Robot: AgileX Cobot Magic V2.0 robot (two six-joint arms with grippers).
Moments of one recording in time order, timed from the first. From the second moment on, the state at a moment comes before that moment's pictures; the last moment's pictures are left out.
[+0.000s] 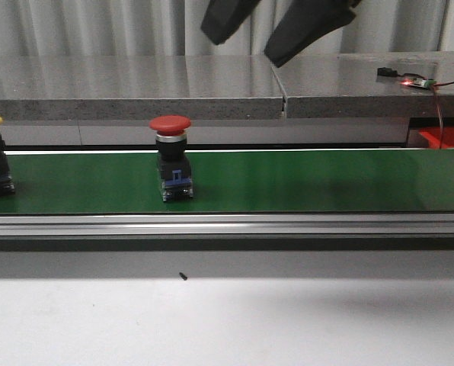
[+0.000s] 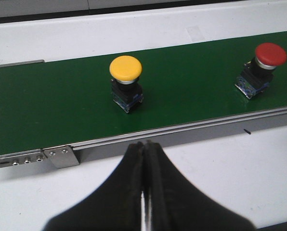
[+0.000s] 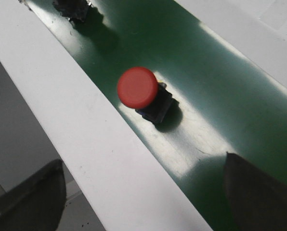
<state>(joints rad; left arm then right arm) -0.10 0.61 -0.69 -0.18 0.79 0.18 0.39 1.66 -1.49 0.54 1.01 -0.49</state>
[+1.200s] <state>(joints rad) -0.10 0.61 -0.69 -0.18 0.79 0.18 0.48 1.95 -1.60 0.47 0.89 -0.49</state>
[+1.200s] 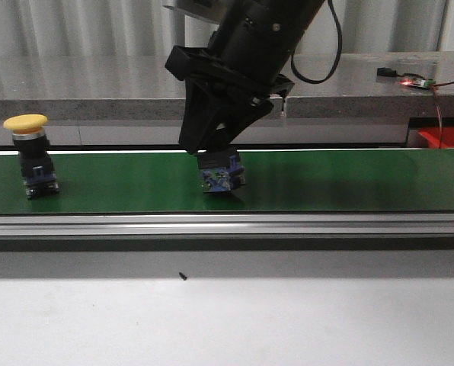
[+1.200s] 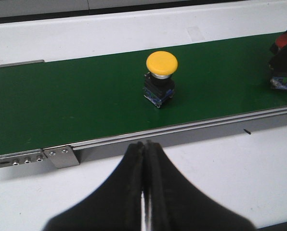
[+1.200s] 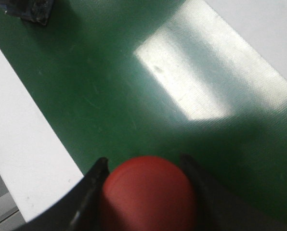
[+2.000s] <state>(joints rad) -0.10 0.61 -0.69 -0.18 0.79 0.18 0.26 1.68 -1.60 0.16 0.88 -0.23</state>
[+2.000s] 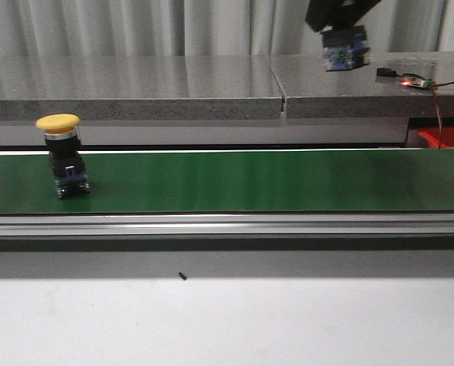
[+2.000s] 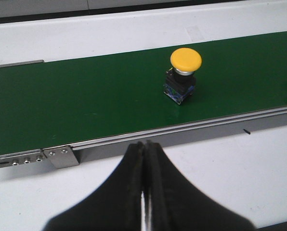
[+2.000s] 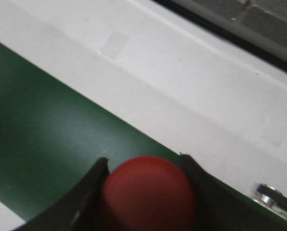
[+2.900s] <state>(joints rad) -0.10 0.61 -0.69 -0.18 0.79 0.18 -0.30 1.72 -1.60 0.15 0.74 -0.19</state>
